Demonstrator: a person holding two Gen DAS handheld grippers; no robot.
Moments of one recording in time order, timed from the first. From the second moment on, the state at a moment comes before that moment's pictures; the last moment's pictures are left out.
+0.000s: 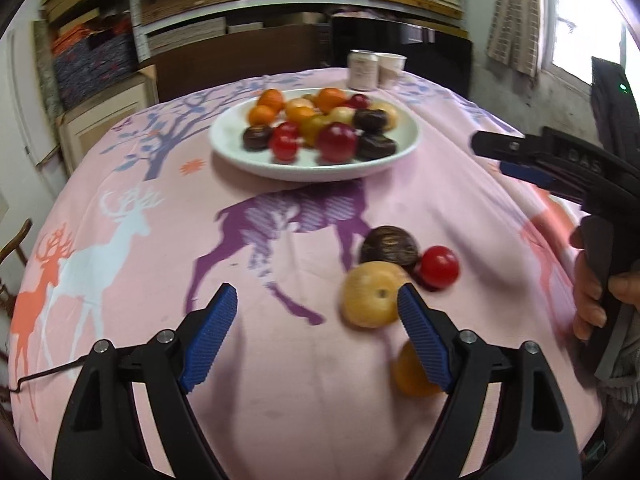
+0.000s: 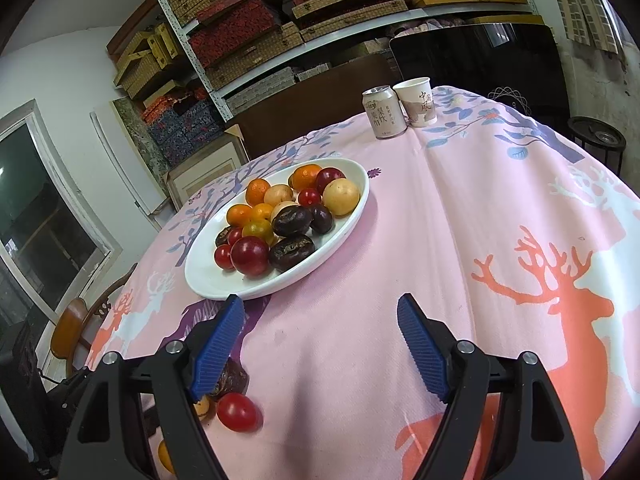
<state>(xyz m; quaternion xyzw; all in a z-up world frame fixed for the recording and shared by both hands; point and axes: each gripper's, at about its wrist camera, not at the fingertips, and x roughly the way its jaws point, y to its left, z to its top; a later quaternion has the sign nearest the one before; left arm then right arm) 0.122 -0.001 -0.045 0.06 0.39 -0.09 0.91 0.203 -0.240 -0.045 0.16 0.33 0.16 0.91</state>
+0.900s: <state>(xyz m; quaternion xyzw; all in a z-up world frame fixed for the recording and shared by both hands) 0.140 0.038 -0.051 0.02 0.41 -0.03 0.91 0.203 -0.237 -0.049 0.16 0.33 0.17 0.91</state>
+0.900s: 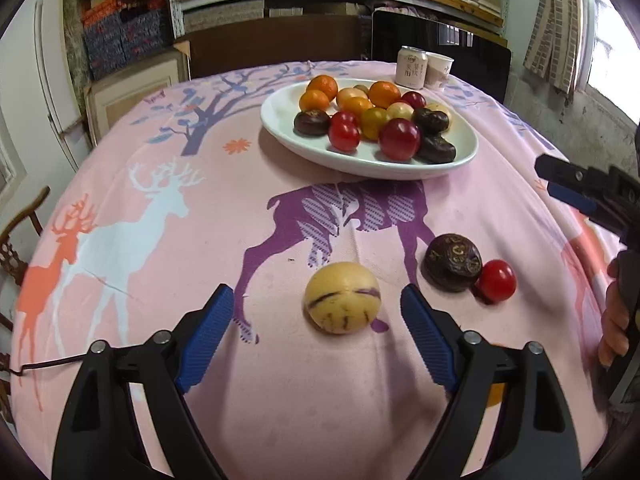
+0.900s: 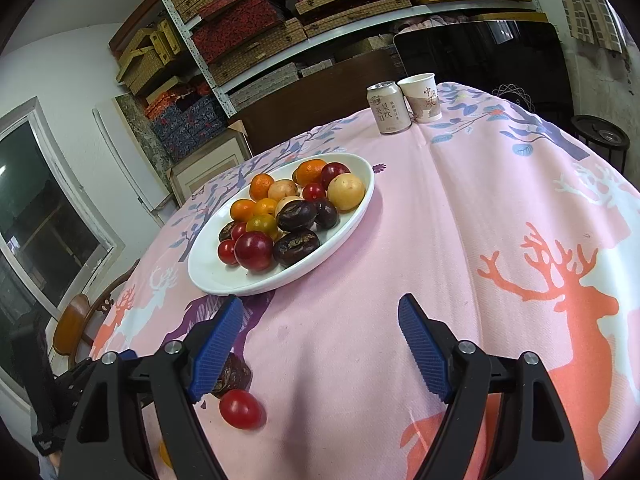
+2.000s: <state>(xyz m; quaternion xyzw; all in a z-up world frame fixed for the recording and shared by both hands) 0.153 0.033 -0.061 0.01 0.43 -0.05 0.90 0.164 -0.160 -0.062 -0.01 0.41 0.25 0.88</state>
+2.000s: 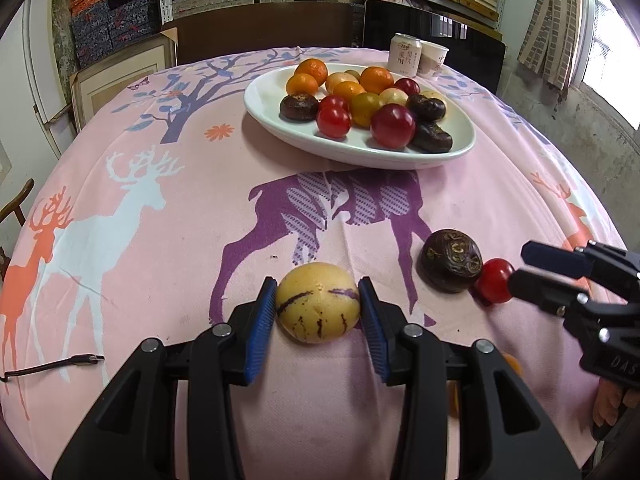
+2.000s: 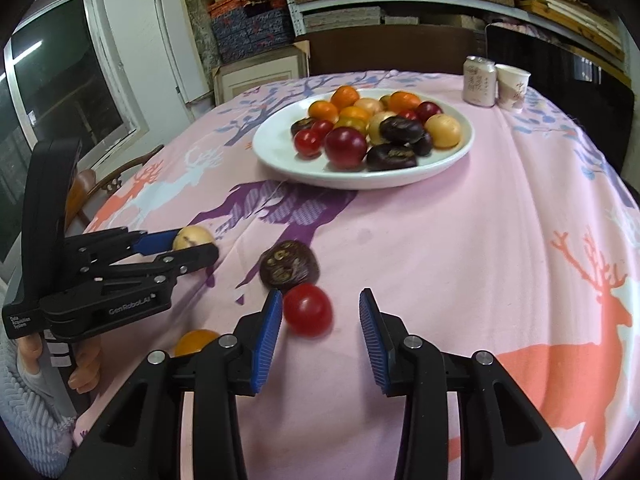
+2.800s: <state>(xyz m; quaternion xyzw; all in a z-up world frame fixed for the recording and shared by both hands) 0.153 0.032 -0.062 0.01 0.43 -0.05 0.90 0.175 -0.146 -0.072 -0.03 0.45 0.25 0.86</state>
